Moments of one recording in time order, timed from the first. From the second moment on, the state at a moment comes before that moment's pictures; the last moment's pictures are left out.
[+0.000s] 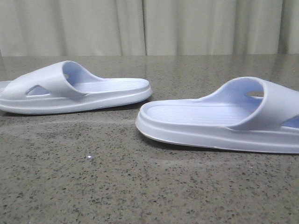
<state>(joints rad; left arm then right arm) -0.03 0.00 0.00 -0.43 0.16 0.06 -0.03 0.01 0.01 0.30 0.06 -0.20</state>
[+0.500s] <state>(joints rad) -0.03 0.00 -0.01 -0.72 0.04 0.06 -0.03 0.01 -0.01 0.65 0.05 -0.20</state>
